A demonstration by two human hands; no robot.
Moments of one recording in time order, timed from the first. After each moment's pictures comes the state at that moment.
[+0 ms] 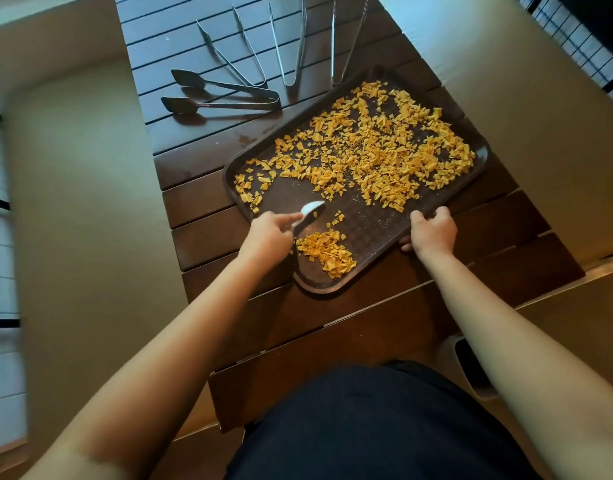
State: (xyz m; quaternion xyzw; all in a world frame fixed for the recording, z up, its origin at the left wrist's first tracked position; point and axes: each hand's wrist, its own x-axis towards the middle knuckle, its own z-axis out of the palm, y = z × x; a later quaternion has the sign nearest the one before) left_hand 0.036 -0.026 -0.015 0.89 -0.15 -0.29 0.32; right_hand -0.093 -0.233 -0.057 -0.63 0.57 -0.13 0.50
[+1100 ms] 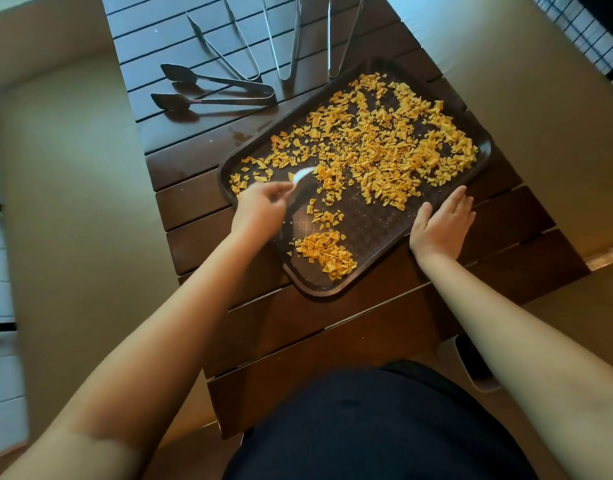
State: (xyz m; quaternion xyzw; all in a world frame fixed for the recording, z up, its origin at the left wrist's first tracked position) left_hand 0.069 -0.042 -0.006 0.88 -0.16 -0.23 0.38; right_hand -0.098 -0.245 -0.084 -0.82 0.52 -0.11 0.20
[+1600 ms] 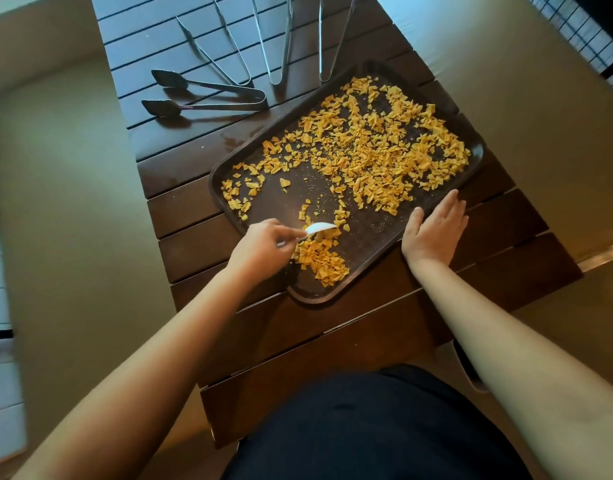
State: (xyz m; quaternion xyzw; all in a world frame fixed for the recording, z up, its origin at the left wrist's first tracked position) left_hand 0.040 -0.028 -0.017 0.88 -0.29 -0.26 0.26; right_hand -0.098 -0.244 -0.085 -0.82 0.53 -0.12 0.20
